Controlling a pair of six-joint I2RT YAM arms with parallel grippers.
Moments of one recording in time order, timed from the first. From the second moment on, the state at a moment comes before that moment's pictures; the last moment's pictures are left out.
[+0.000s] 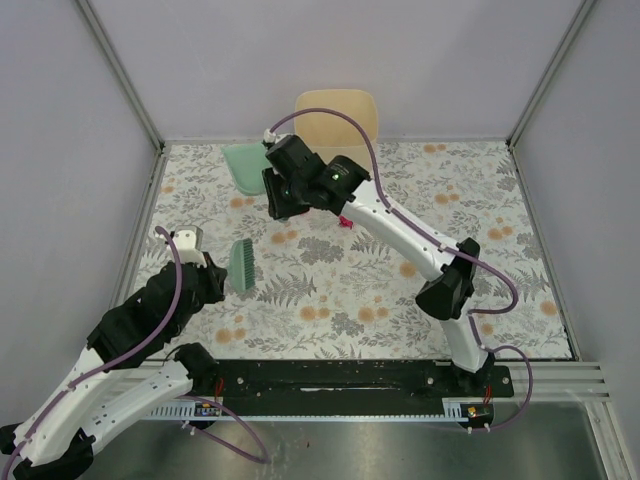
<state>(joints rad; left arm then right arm) -0.77 0.49 0.87 -0.93 -0.50 -0.51 0.95 2.05 2.27 -0.98 0.12 0.49</state>
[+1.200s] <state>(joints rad) -0.77 0.48 0.87 -0.93 -0.50 -0.51 0.48 2.18 2.40 -0.25 -0.75 1.08</state>
